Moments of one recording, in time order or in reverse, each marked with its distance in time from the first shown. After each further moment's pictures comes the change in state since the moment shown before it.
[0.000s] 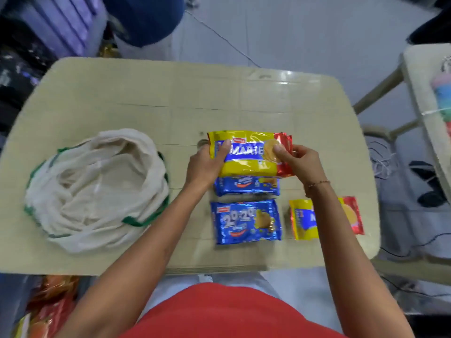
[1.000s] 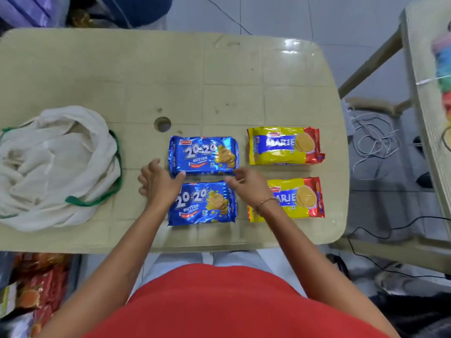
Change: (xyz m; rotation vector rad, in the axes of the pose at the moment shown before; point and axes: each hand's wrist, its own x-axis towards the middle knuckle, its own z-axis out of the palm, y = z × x) left_hand -0.060 -0.025 0.082 0.337 0.188 -0.353; right_hand -0.037 0.067 -0.033 -0.487 -0.342 0.013
